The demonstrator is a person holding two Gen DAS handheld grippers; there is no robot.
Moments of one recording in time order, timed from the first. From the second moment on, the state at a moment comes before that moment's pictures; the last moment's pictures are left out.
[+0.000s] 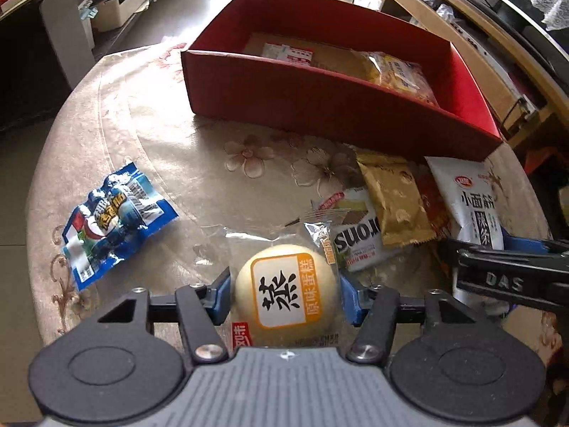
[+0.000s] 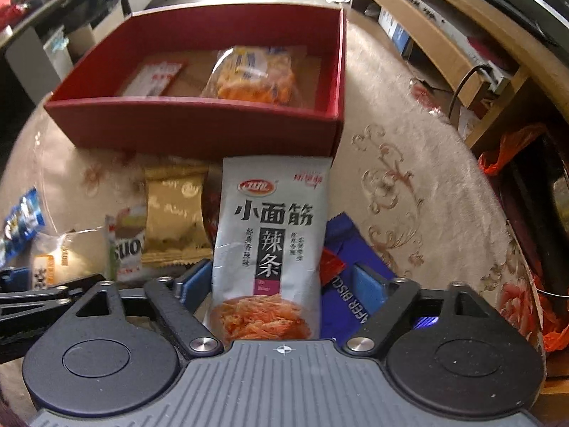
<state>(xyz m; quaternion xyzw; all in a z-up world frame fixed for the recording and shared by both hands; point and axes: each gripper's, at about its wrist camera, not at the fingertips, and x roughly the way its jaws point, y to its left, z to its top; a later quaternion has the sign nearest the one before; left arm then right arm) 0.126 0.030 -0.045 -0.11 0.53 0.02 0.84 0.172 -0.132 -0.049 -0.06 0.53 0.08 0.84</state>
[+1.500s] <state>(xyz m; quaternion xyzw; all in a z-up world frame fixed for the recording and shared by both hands) 0.076 0.035 -0.057 -0.04 0.55 -0.03 0.83 0.090 -0.085 -0.079 -0.10 0.56 0.16 0.80</state>
